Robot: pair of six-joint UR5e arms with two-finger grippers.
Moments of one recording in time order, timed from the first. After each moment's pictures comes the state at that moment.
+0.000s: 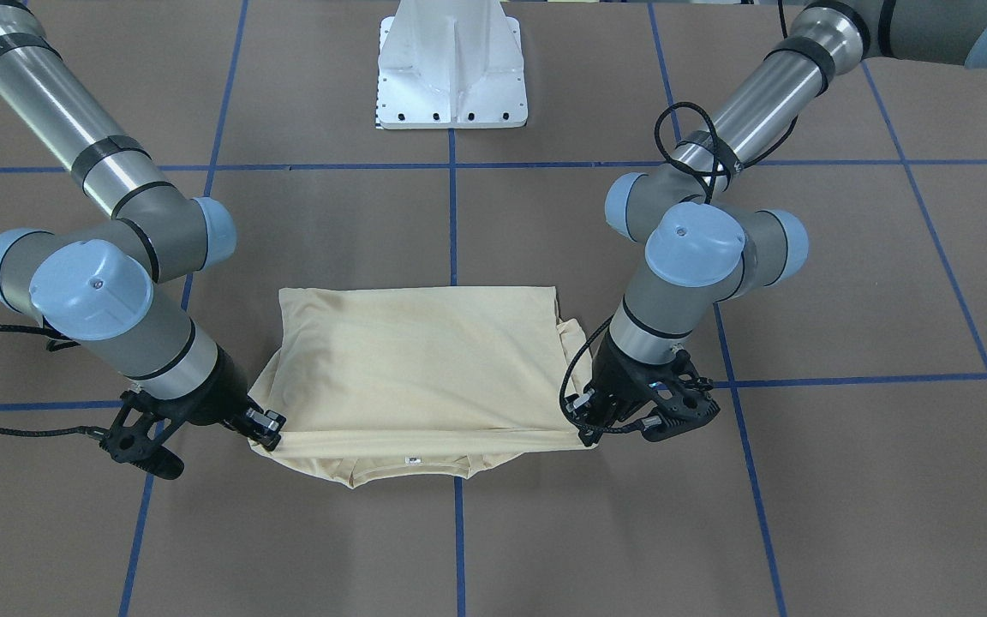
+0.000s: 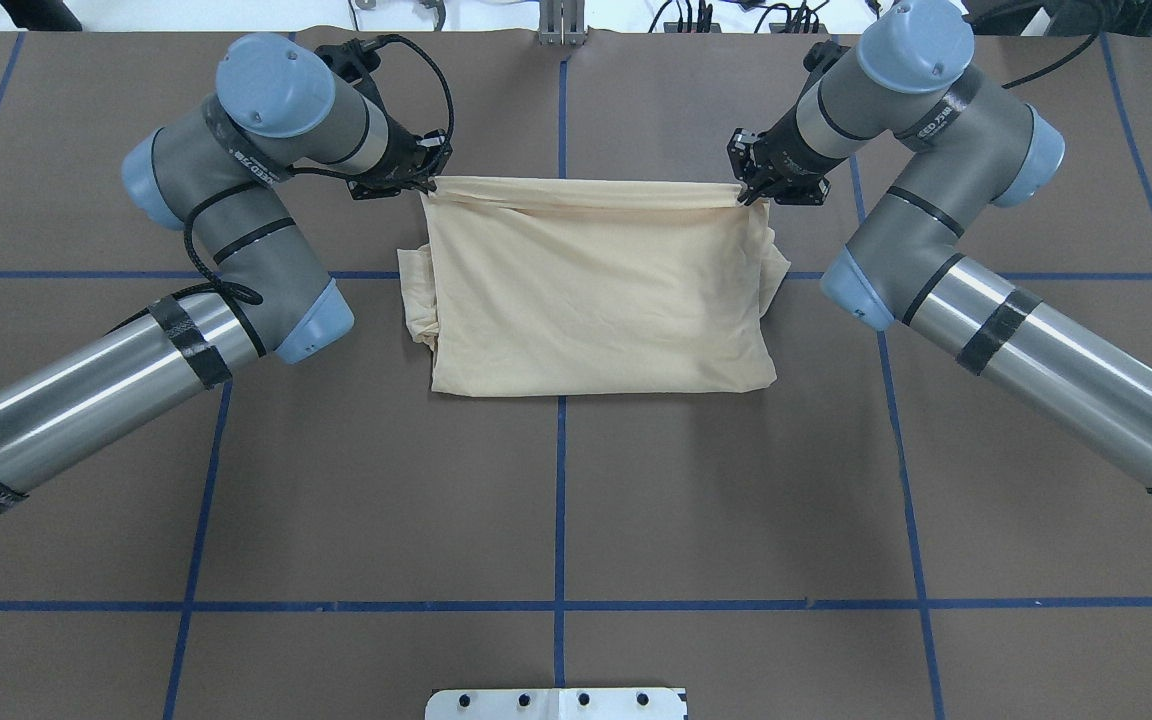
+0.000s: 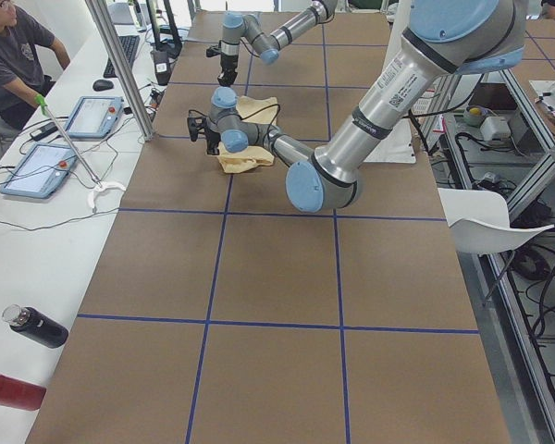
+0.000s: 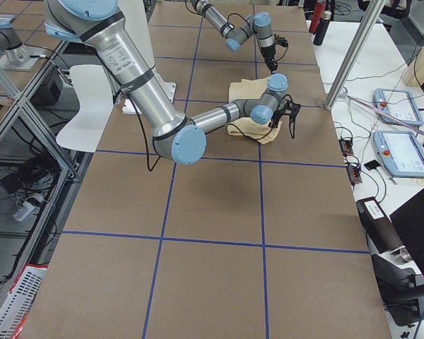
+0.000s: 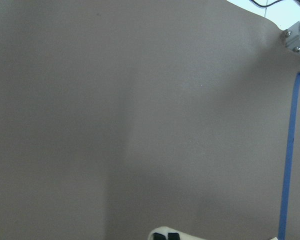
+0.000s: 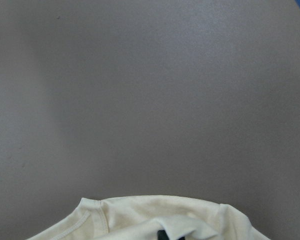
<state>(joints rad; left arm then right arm) -0.79 -2.35 -1.18 -2.20 -1.88 -1.47 0.88 -0.90 1.21 -1.00 2.09 1.49</state>
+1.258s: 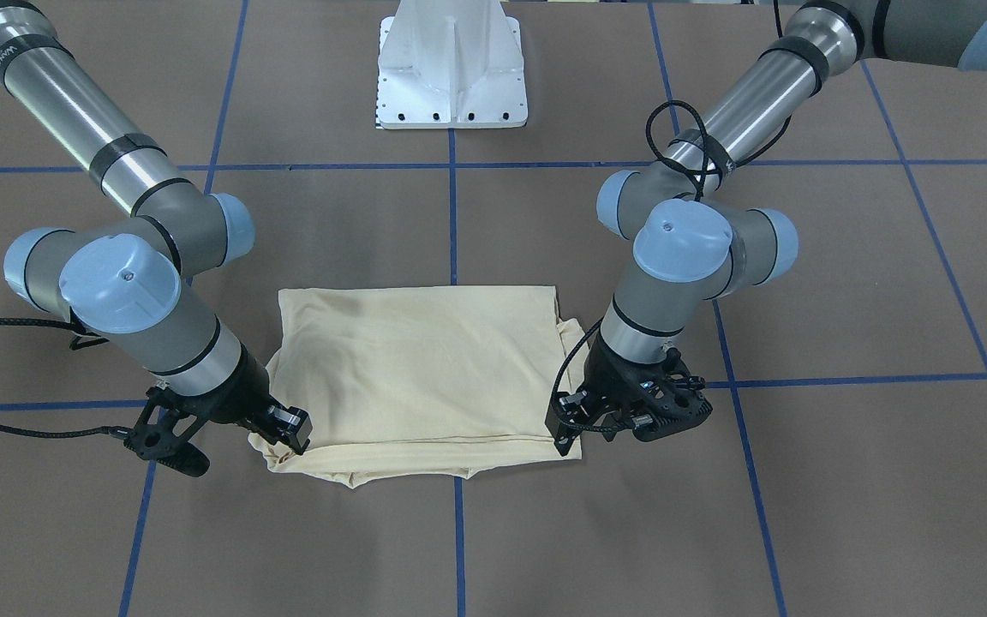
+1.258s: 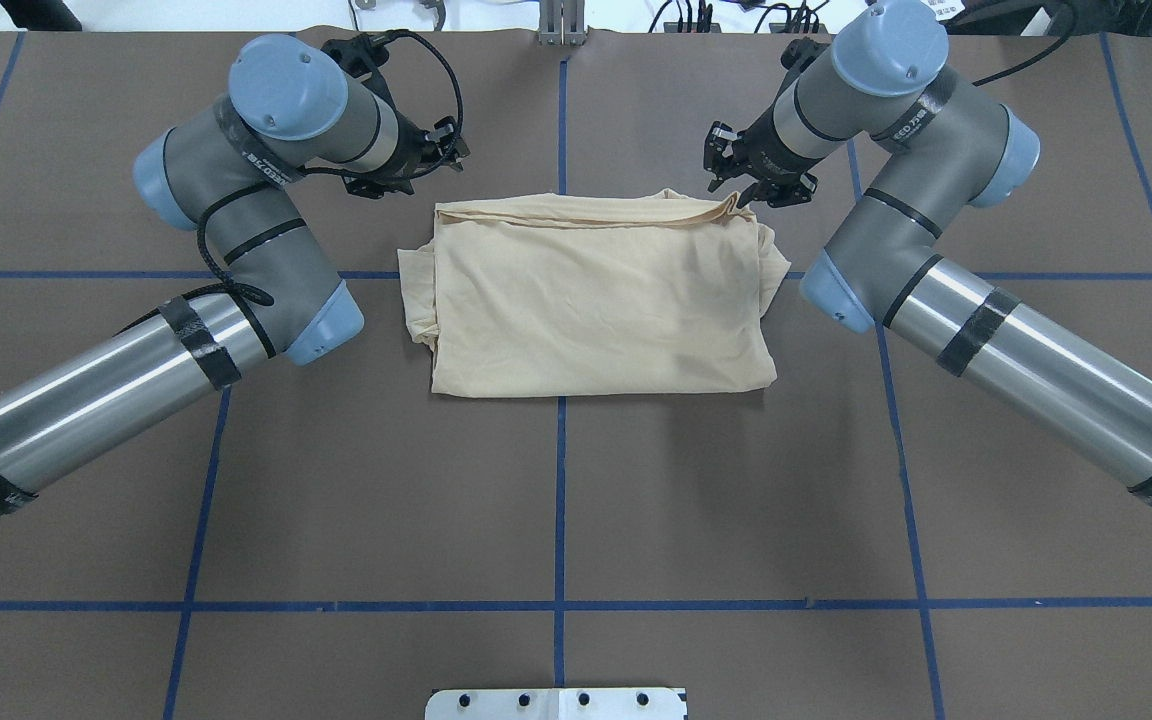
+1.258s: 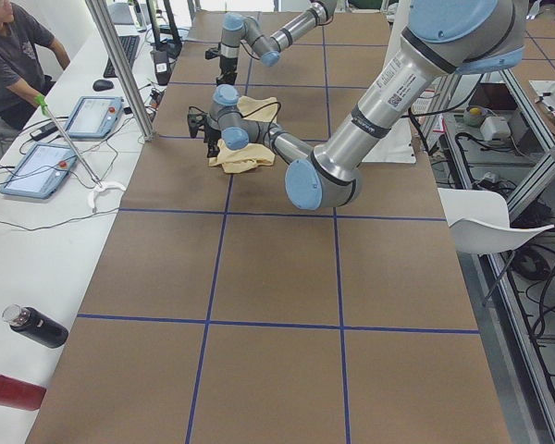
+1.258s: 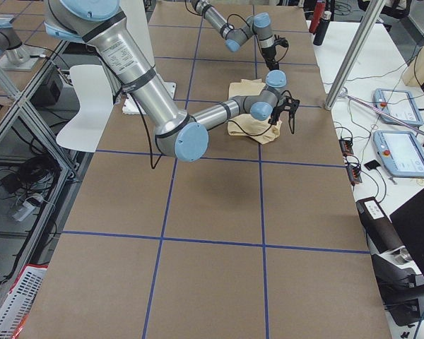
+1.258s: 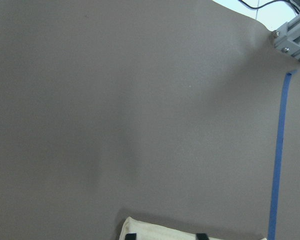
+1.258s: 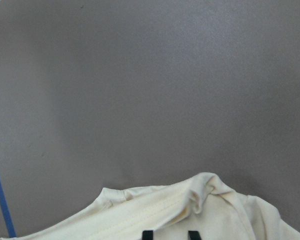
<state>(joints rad) -0.78 -2.36 -1.18 -2.20 -1.83 -1.47 0.87 -0.88 1.21 -1.00 2.05 1.48</state>
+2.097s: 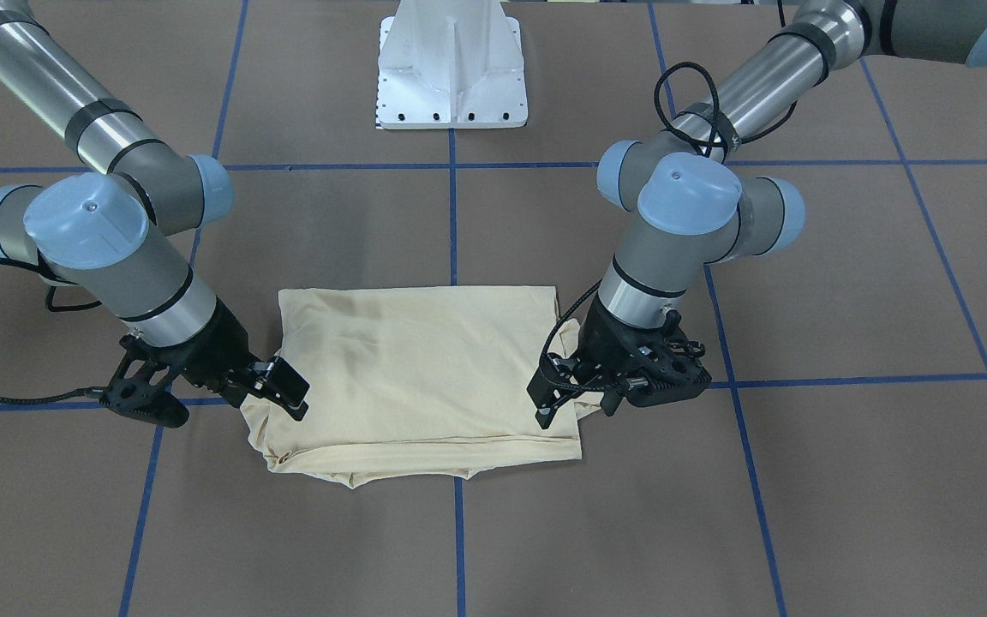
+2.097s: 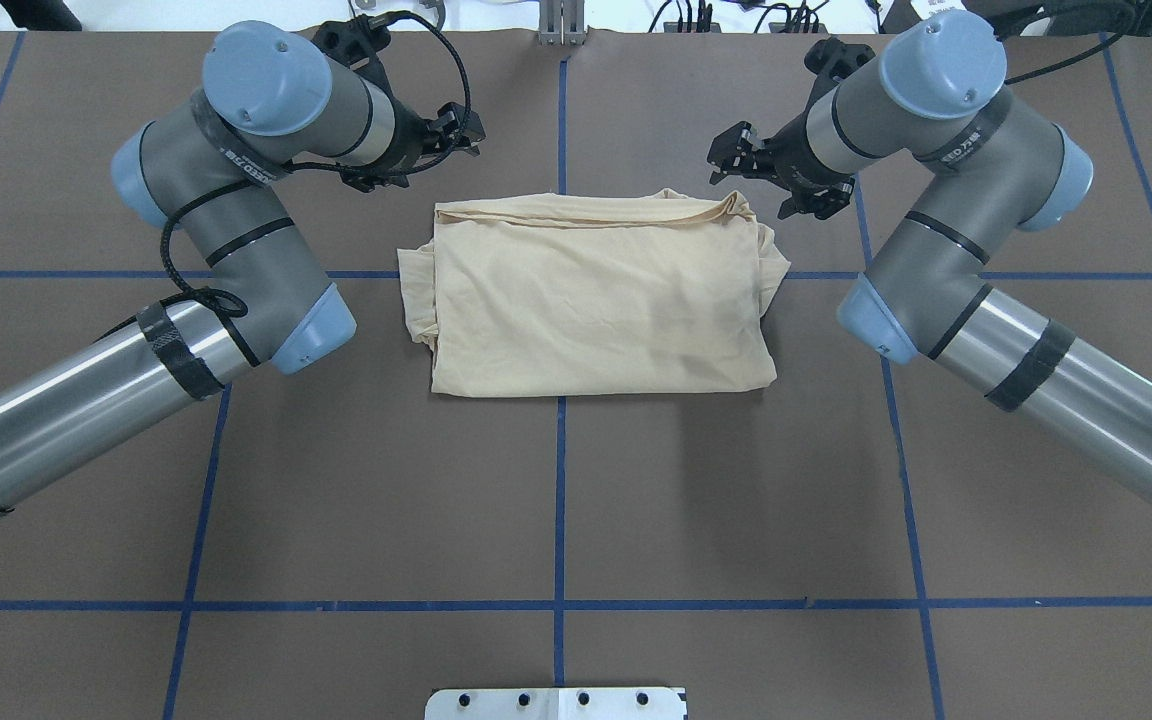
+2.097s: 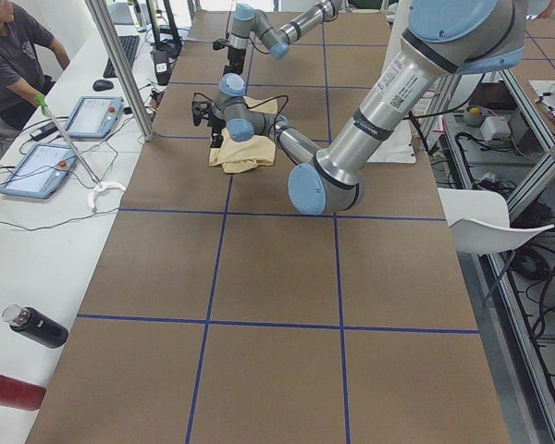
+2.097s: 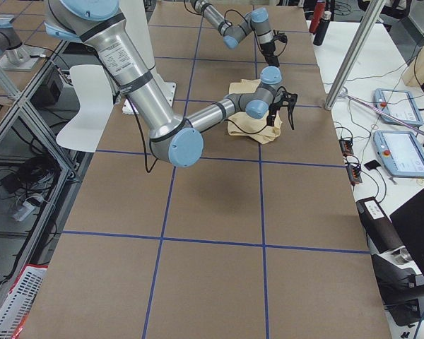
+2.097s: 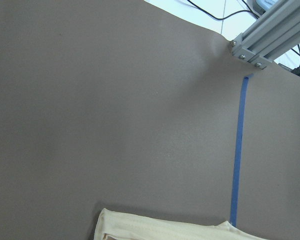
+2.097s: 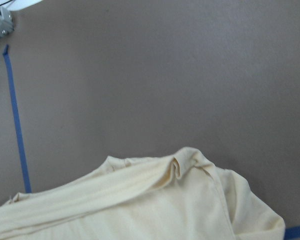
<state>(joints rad) -0.78 -2.32 -1.35 -2.15 -1.83 -1.44 0.85 -1.03 1.46 -1.01 2.03 1.43</state>
